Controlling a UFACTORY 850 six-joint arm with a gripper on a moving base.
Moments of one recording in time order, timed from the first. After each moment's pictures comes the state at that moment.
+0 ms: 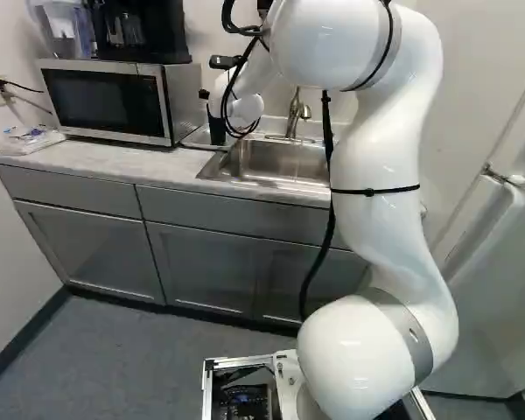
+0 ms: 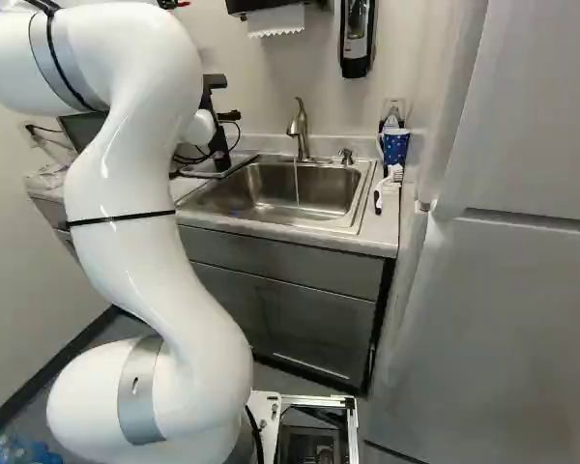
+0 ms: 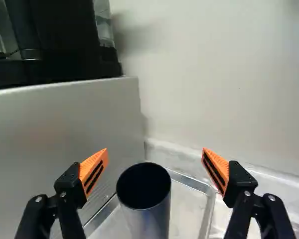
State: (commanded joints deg) arm 15.0 -26.6 -78.7 -1.5 37.0 3.0
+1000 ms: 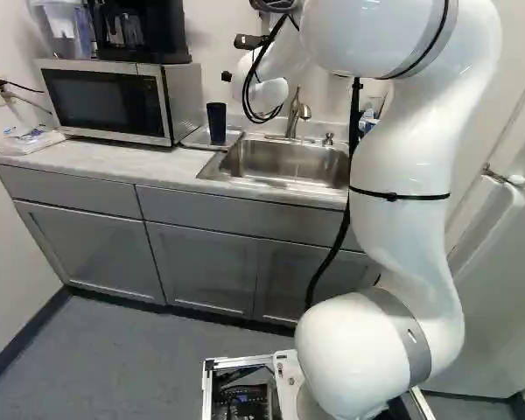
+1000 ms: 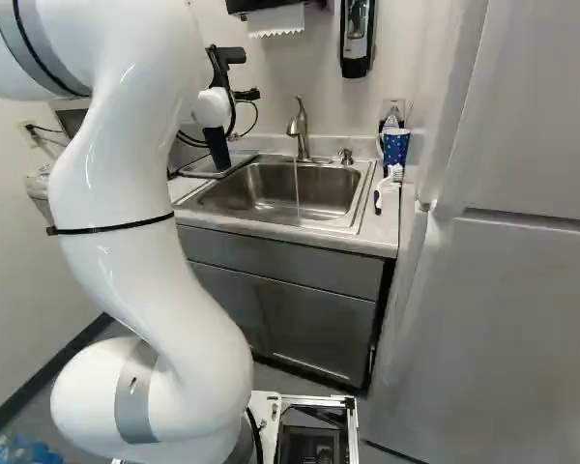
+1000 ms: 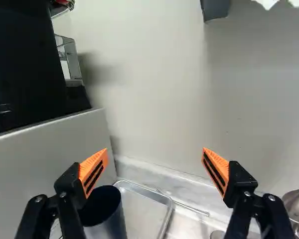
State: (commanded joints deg) arm 9.3 -19.8 -76.5 -1.5 35.5 3.0
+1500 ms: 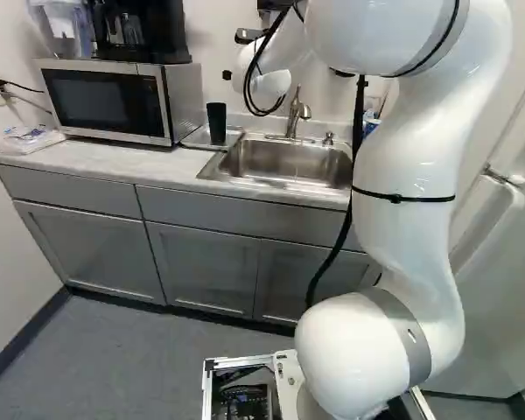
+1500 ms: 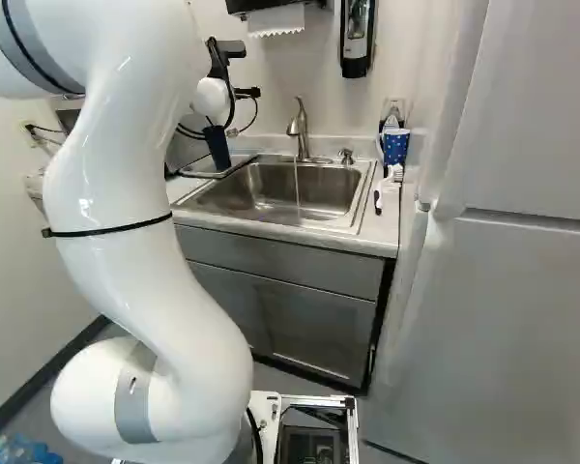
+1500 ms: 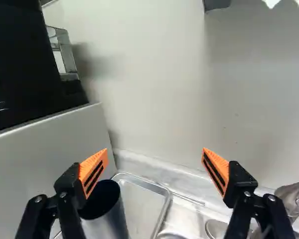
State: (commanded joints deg) arm 8.8 -18.6 -78.1 -1.5 28.0 3.0
